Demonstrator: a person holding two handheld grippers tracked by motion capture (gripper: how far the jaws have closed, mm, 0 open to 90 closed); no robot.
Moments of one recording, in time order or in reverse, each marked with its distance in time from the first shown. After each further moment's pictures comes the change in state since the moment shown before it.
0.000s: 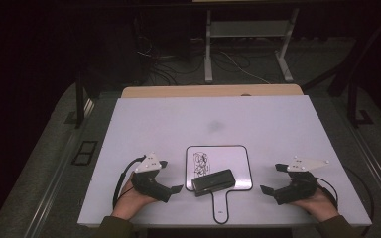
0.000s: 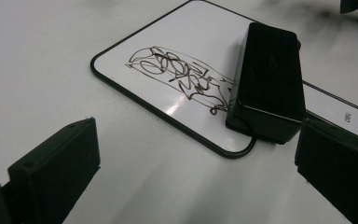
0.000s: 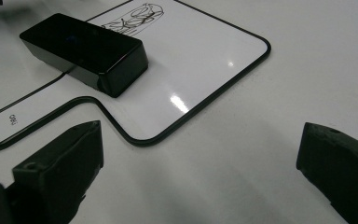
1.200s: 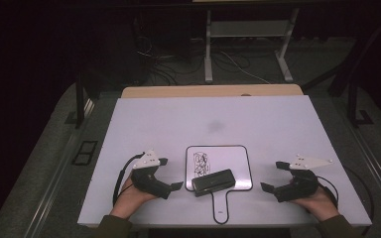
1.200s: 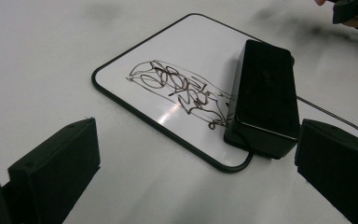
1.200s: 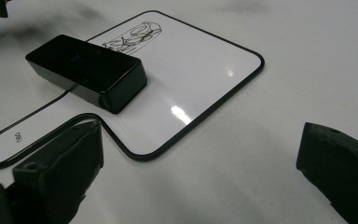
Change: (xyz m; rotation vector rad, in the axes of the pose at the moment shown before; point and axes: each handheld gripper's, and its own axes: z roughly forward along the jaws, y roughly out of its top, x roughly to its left) left arm 0.005 0.007 -0.001 -0.032 -0.022 -0.023; right arm -0.002 0.003 -0.003 -0.046 0.004 0.024
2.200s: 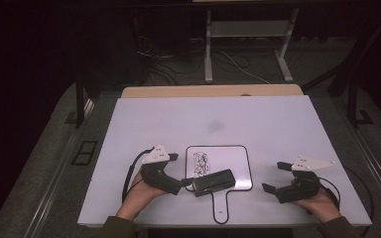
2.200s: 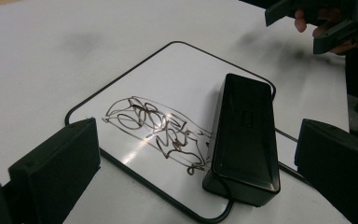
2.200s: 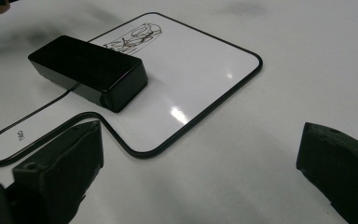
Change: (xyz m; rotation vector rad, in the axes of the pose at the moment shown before) left arm -0.011 0.023 0.016 -0.042 -0.045 0.015; right arm 0.000 -0.002 -0.004 -0.013 -0.002 -0.005
